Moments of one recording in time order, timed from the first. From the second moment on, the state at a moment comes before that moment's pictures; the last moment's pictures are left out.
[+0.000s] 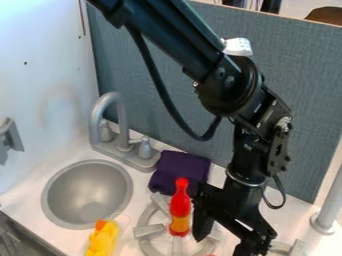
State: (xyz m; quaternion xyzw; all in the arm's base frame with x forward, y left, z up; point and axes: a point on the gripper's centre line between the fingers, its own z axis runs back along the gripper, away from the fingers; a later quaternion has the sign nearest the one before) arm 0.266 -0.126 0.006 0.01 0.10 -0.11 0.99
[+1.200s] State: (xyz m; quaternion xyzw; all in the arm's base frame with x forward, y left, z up) arm 0.280 -0.134 -0.043 0.00 0.06 -0.07 1.00
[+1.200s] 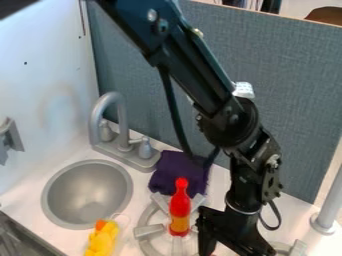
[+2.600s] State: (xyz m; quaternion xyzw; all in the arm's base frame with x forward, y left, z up) arm 0.276 -0.152 -0.071 0.06 0.12 -0.05 0.99
